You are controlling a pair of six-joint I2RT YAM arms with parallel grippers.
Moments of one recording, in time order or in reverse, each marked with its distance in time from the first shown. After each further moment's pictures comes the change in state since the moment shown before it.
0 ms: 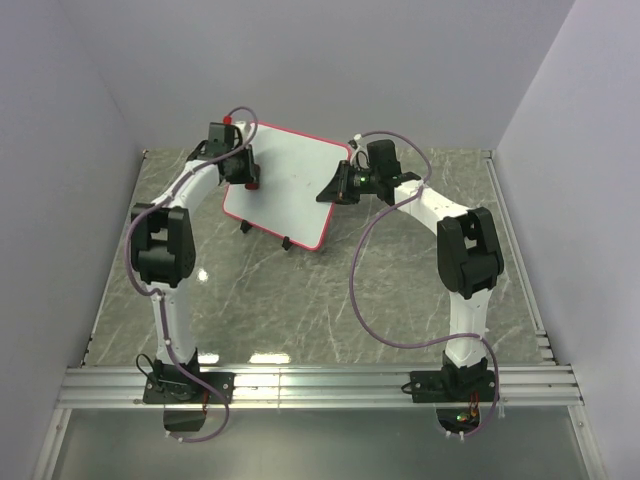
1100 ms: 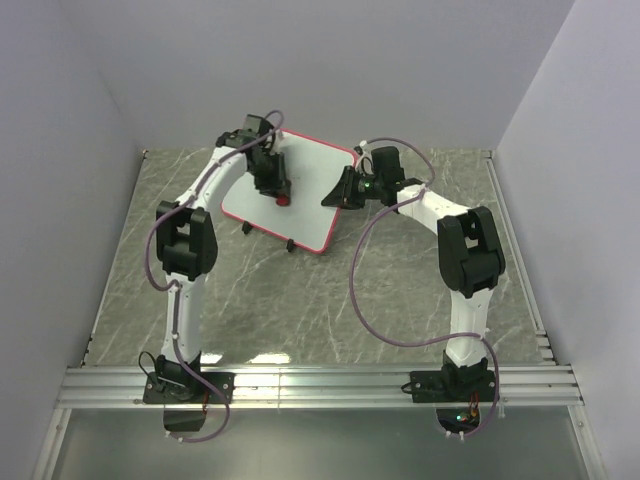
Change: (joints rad) left arm -0.176 0.137 0.352 -0.475 0.117 -0.137; right arm -0.023 0.001 -0.068 0.039 0.033 -0.029
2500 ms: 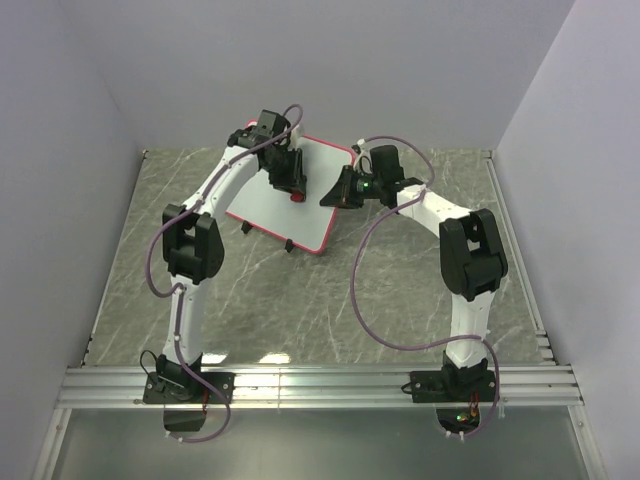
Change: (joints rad) left arm -0.056 -0.002 0.078 -0.022 0.026 0.074; right arm 0.016 -0.033 -0.006 -0.006 -0.010 0.001
